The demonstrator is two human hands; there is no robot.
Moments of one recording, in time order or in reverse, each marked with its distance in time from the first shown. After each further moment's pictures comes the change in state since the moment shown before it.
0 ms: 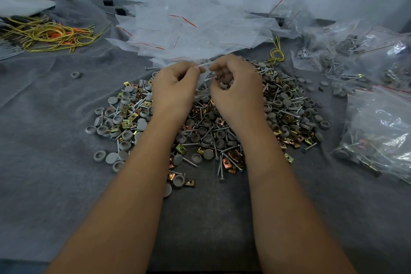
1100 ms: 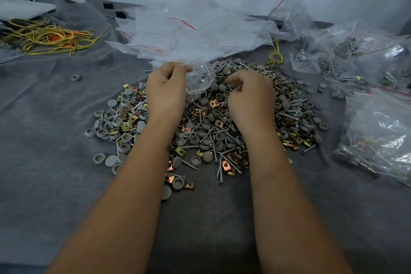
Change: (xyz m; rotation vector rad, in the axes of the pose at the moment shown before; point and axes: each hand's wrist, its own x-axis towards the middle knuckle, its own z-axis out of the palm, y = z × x) left_hand 0.005 0.000 -0.001 -0.147 0.135 -0.174; right_hand 0.004 0.013 -0.012 -0.344 -0.013 0.250
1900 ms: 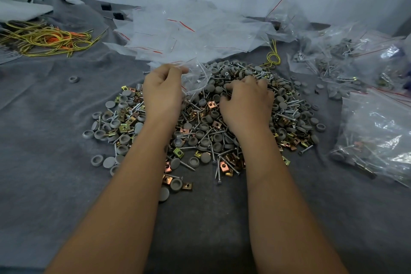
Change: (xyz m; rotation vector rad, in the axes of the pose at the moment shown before) left_hand 0.000 0.001 -0.001 -0.037 0.004 -0.053; right_hand 0.000 0.006 0.007 -0.419 -0.102 -0.050
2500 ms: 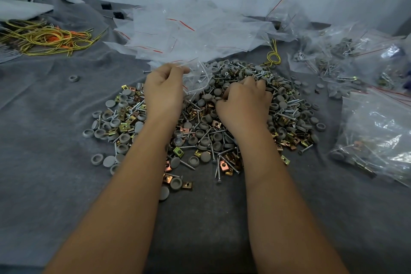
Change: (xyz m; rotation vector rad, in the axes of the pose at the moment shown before) left_hand 0.000 0.000 0.001 0.026 -0.009 0.014; right_hand 0.000 -0.003 0.004 -0.002 -0.046 0.021
